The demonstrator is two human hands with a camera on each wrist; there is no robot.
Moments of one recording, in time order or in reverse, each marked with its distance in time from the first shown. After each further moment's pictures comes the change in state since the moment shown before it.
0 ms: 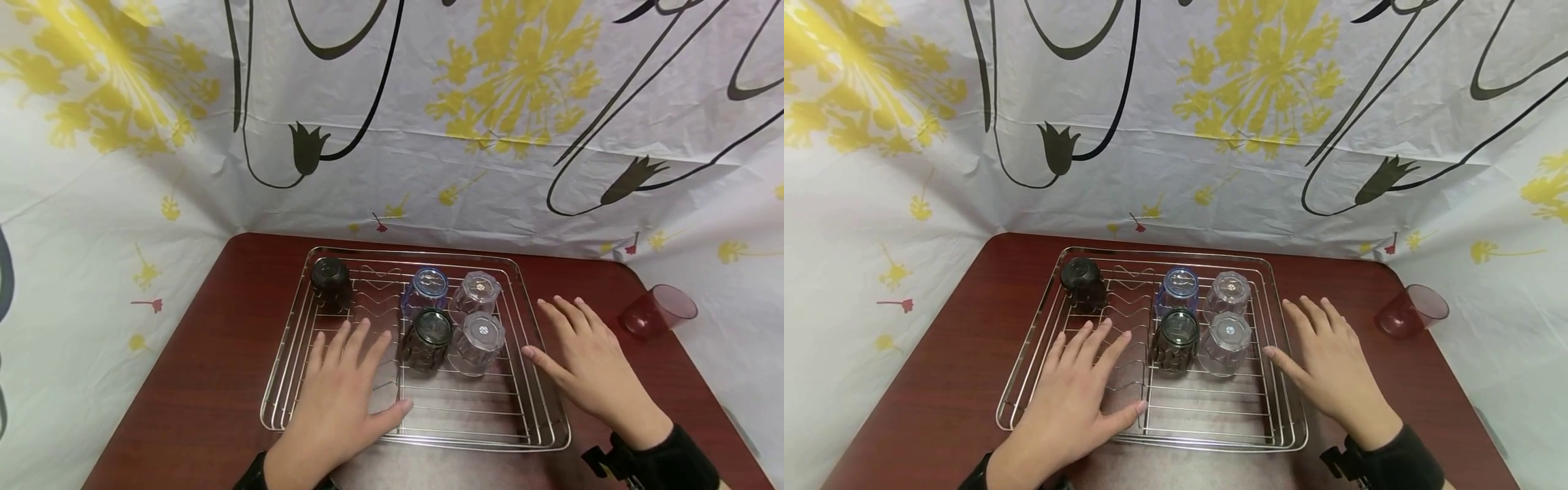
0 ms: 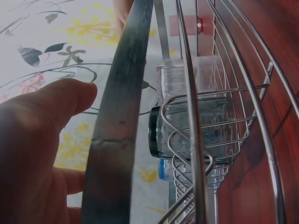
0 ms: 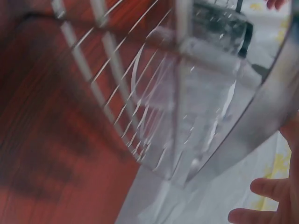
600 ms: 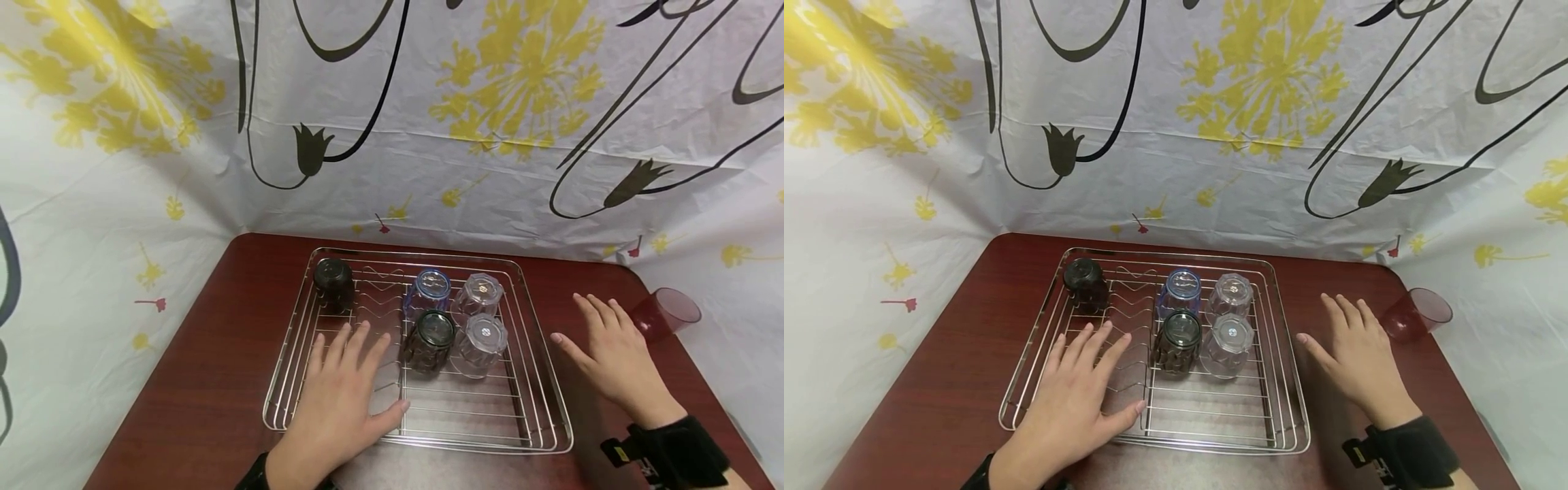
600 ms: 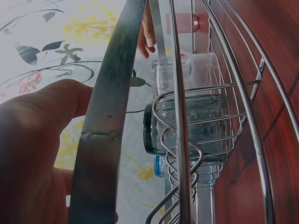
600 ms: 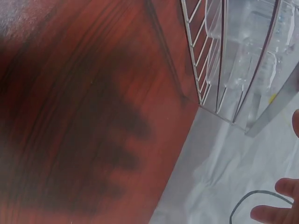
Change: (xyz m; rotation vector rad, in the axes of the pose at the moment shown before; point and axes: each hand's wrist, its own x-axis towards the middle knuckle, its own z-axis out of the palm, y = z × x) left_hand -0.001 -0.003 0.003 0.003 0.025 0.002; right_hand 0.000 0.061 0.018 -0.014 -0.010 0.139
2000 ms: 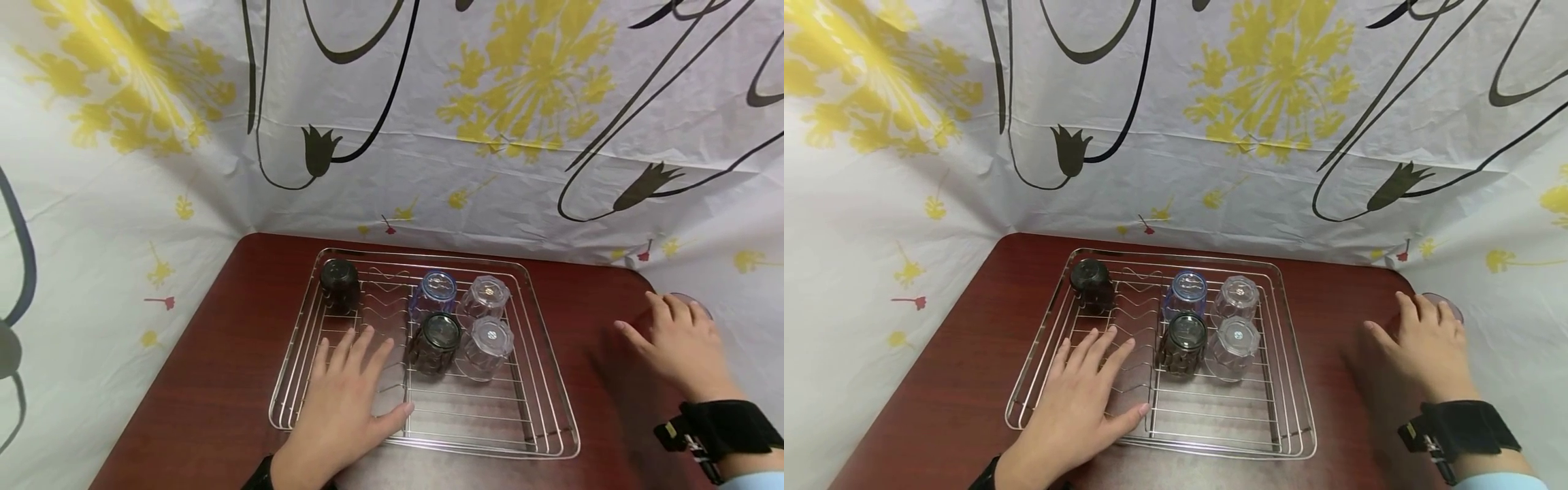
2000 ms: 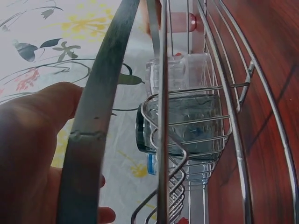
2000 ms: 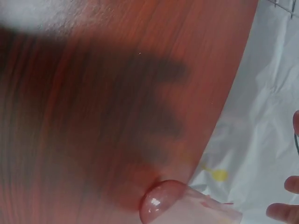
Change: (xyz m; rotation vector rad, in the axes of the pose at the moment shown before) left_hand -0.003 0.000 0.005 0.011 -0.004 -0.022; right_hand 0.010 0.112 -0.003 -0.097 -0.028 0.186
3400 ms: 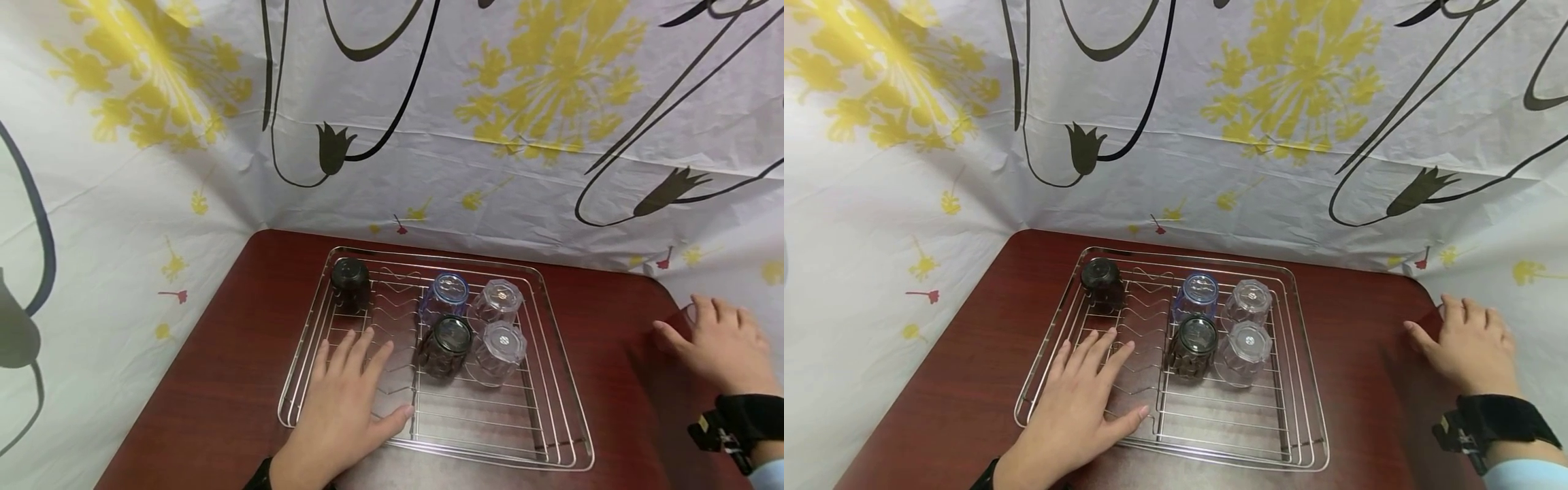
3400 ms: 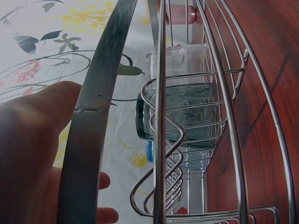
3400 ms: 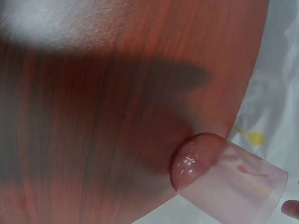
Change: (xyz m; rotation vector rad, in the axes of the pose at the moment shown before) left_hand -0.005 -0.008 -0.002 0.002 0.023 -0.019; right_hand 0.024 0.045 0.002 -0.081 -0.109 0.185
